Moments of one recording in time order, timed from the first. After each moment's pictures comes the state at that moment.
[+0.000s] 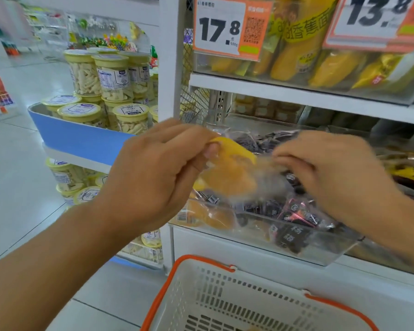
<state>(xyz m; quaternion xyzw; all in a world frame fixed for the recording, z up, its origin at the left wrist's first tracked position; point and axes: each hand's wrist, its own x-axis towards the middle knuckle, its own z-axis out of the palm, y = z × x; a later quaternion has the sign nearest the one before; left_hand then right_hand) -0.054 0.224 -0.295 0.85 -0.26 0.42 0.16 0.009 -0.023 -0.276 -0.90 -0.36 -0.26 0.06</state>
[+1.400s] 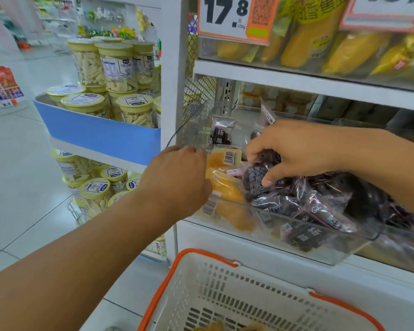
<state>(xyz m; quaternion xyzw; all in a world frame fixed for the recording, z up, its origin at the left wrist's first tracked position) -0.012 0.203 -0.332 0.99 -0.02 0.13 0.00 0.092 0.006 -0.268 -0.88 -0.48 0.04 -0.03</state>
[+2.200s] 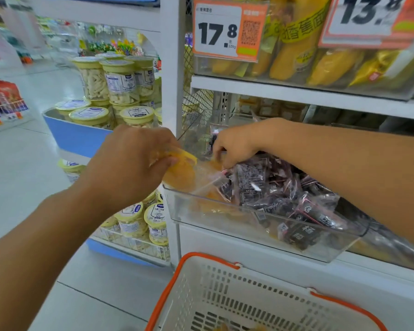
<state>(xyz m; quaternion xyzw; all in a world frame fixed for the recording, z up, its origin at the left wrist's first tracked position) -0.048 0.263 -0.294 0.94 -0.10 0.30 0.16 0.134 0.094 -0.282 -0.91 -0.36 0.16 -0.14</state>
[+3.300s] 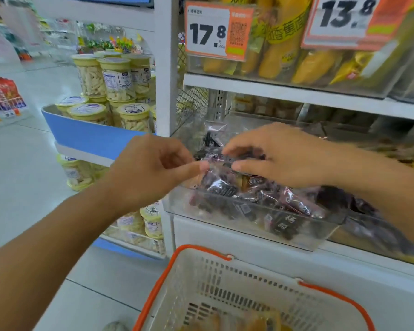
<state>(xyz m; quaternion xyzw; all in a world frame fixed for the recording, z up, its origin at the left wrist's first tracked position) -0.059 0.226 -0.298 0.92 -0.07 0.16 0.35 0.032 -0.004 -0.258 -0.88 -0.46 -0.01 0.10</state>
